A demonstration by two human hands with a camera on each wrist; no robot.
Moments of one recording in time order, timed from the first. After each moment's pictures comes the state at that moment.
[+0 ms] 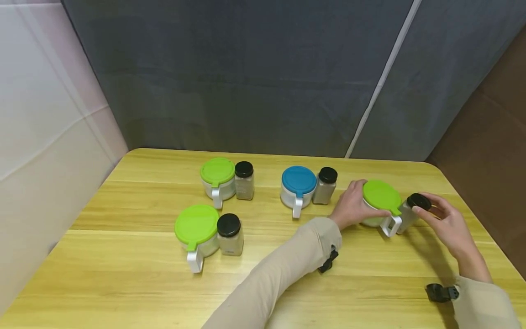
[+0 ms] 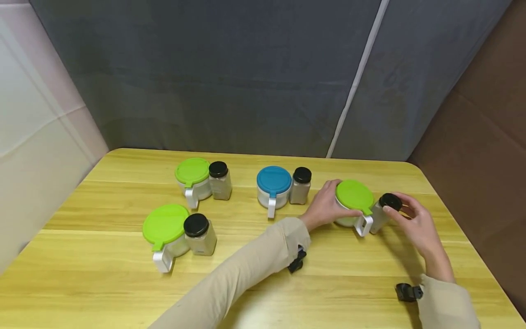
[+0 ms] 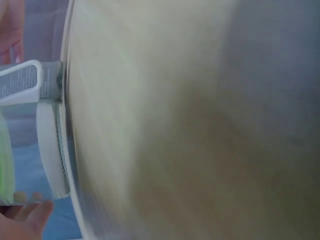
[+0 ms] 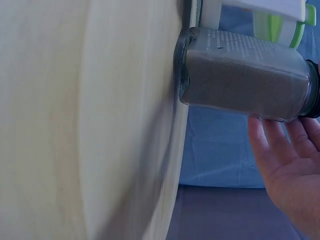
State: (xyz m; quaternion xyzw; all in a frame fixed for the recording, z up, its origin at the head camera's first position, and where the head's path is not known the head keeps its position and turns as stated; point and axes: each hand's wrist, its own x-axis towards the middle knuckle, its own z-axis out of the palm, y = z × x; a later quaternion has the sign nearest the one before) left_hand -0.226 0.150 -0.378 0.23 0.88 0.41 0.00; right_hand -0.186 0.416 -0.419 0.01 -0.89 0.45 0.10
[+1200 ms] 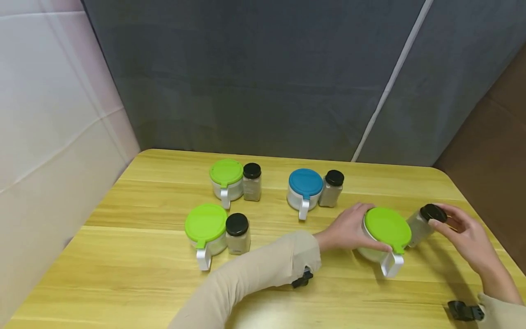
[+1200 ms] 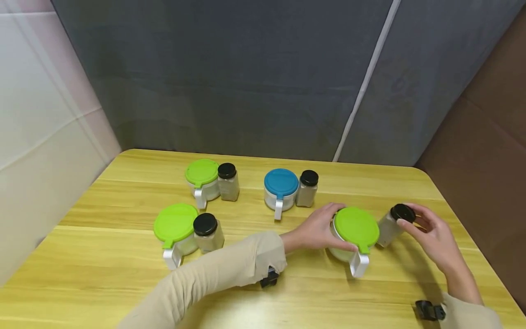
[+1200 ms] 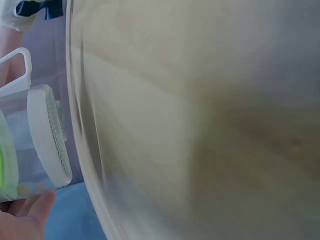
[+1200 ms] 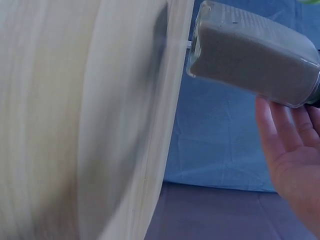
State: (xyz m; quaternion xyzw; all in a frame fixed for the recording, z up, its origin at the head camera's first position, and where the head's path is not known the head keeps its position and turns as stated) left_hand -0.174 0.102 -0.360 0.34 0.86 0.39 0.05; right_hand -0.140 0.382 -0.364 0.05 -0.90 0.42 0.09
